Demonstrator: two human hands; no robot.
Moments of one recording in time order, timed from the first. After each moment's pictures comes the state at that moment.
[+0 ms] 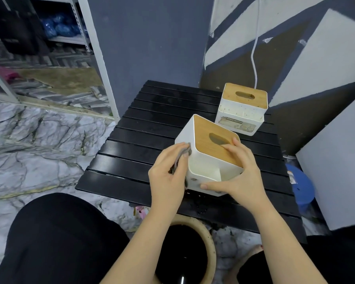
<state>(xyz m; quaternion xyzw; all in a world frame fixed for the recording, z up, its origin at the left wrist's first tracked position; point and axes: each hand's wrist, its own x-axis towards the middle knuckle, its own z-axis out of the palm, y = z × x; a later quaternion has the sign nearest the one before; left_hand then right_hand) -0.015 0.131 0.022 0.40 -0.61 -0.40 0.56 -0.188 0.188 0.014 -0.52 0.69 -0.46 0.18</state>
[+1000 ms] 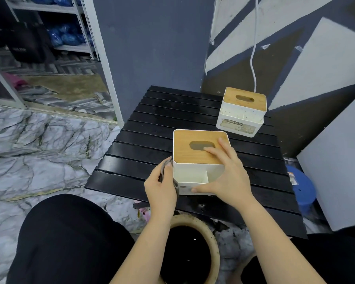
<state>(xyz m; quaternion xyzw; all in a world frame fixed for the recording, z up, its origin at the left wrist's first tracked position) 0.002 0.137 0.000 0.52 -0.42 -0.52 0.53 -0.155 0.180 0.024 -0.56 0.75 -0.33 0.13</state>
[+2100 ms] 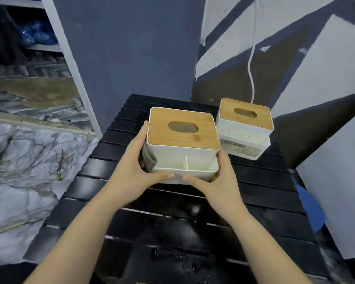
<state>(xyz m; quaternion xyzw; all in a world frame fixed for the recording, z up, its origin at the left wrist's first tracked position) 0.000 -0.024 0.034 0.31 -0.75 -0.46 0.34 -0.194 0.079 0.004 -0.45 0.64 -0.56 0.26</state>
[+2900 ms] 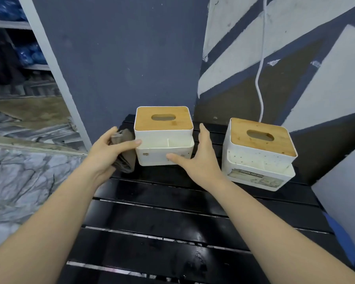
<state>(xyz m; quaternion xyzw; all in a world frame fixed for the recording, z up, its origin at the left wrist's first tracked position) -0.013 -0.199 0.021 0.43 -0.51 -0.61 0.42 -0.219 -0.079 0.020 -0.48 0.68 -0.49 0.26</state>
